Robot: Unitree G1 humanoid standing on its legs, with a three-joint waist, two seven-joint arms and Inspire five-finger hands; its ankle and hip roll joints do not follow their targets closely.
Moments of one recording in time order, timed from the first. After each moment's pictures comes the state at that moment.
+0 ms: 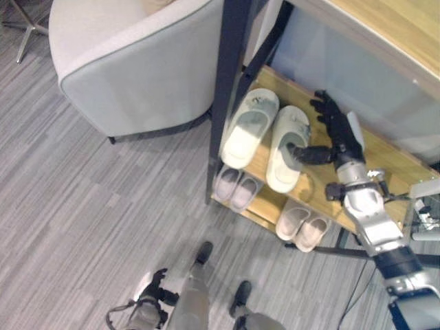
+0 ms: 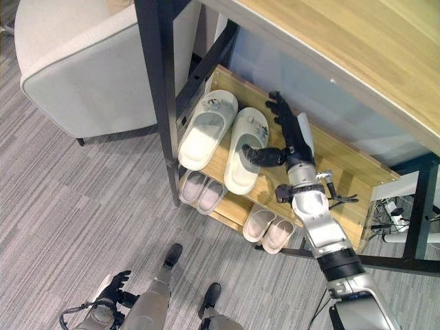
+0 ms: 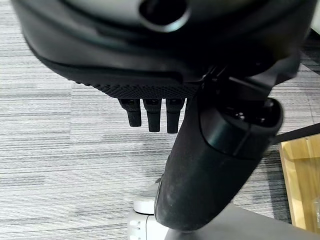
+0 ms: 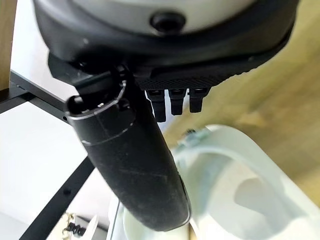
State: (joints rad) left arm -0.13 0.30 -0.27 1.21 0.12 -0.13 0.25; right arm -0.43 -0.59 0.20 0.19 0.21 -0.13 -0.19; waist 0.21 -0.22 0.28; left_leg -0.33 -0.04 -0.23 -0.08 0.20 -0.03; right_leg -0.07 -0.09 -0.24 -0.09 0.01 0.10
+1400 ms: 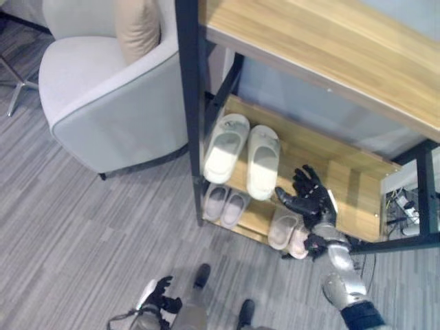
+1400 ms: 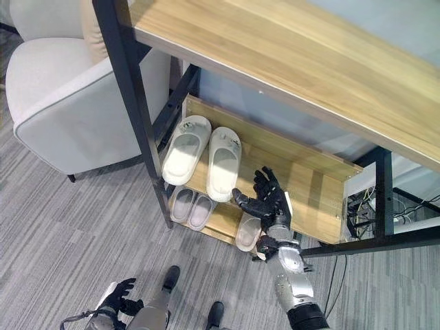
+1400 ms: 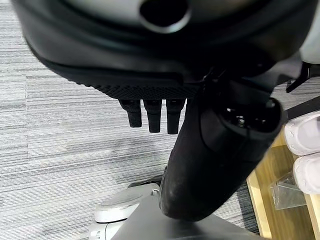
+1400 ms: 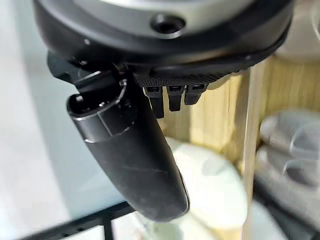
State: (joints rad) left arm -0.05 0.29 -0.28 1.13 0.12 -0.13 0.21; right arm -0.12 -0.26 0.21 0.25 0.73 -0.24 -0.06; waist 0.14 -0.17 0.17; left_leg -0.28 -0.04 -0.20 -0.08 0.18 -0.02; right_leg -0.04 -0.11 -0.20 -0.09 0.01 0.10
